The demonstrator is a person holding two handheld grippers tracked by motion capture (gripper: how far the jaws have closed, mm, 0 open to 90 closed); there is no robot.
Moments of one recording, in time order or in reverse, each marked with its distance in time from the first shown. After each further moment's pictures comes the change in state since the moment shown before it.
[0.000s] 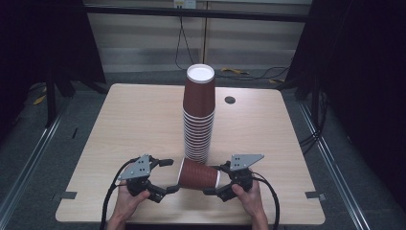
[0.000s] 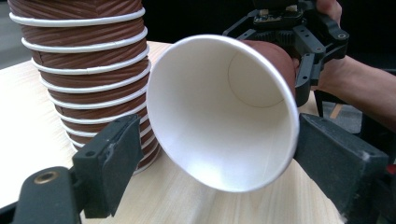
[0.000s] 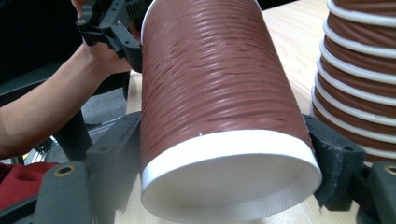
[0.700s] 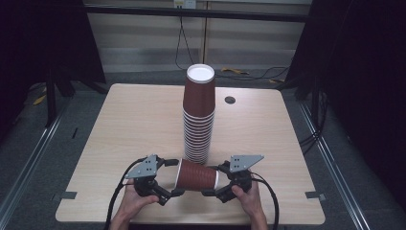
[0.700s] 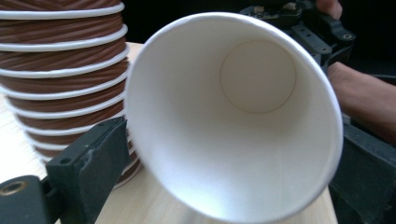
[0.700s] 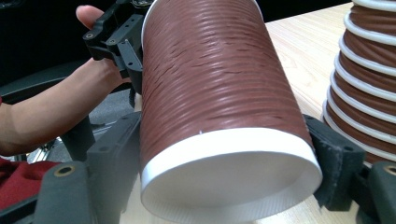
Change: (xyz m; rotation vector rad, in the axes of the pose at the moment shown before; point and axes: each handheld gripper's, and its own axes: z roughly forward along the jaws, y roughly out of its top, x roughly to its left) left arm 0.000 -0.002 0.019 -0.017 -0.066 -0.015; right arm 0.003 0.003 0.002 -0.022 0.029 -0.041
